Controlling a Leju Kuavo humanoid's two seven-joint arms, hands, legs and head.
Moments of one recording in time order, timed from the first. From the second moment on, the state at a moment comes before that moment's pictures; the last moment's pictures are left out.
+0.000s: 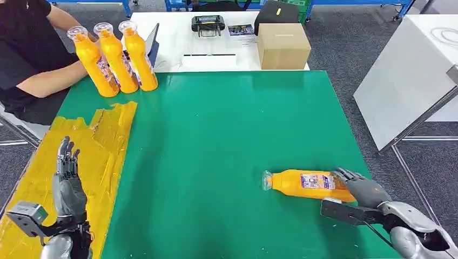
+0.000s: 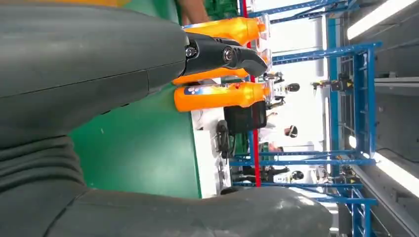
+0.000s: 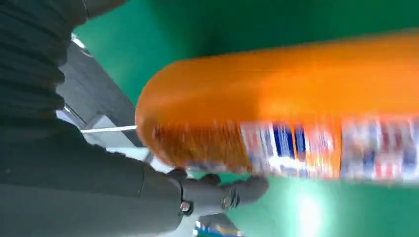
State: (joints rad) left arm 0.02 -0.18 0.33 -1.52 -0.07 -0.25 -0.70; right arm 0.02 -0.72 0.28 -1.53 0.66 0.33 0.08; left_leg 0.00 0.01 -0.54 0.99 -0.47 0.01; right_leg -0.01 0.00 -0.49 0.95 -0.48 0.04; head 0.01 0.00
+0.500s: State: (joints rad) left arm -0.06 -0.16 0.29 -1.42 -0.06 -0.24 -0.70; right arm -0.16 -0.60 0.43 -1.15 0.77 0.22 0.04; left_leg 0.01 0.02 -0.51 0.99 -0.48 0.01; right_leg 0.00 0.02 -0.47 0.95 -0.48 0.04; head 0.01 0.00
